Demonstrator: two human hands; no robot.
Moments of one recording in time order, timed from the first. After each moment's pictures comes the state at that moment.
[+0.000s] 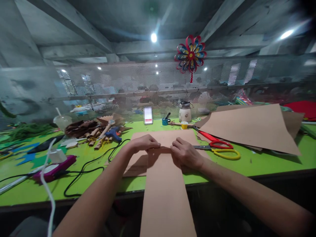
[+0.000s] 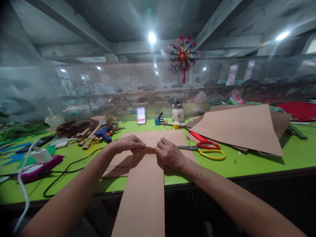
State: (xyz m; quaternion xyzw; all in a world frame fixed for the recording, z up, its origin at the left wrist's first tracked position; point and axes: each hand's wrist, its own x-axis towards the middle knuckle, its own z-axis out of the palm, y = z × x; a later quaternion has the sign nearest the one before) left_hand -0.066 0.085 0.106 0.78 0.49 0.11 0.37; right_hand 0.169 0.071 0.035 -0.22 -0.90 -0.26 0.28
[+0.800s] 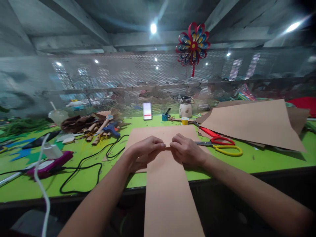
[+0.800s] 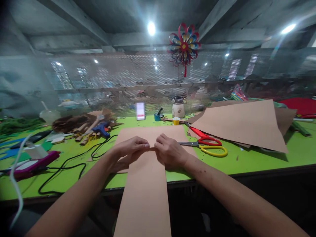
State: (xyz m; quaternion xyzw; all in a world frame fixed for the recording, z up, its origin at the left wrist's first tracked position) left_hand -0.055 0.077 0.077 0.82 0.41 0.14 0.38; right_hand 0.171 0.068 0.035 -0.23 -0.91 -0.12 0.32
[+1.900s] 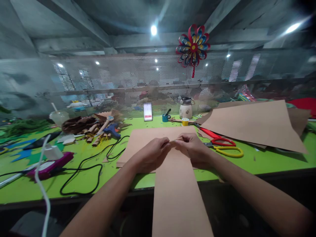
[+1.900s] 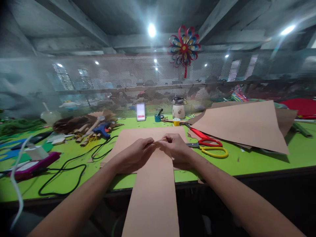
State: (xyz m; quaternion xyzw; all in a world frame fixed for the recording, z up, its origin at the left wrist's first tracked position) left_hand -0.025 0.039 0.072 0.83 0.42 0.28 0.25; right_hand 0.180 0.074 0.045 -0.35 -0.73 0.38 0.45
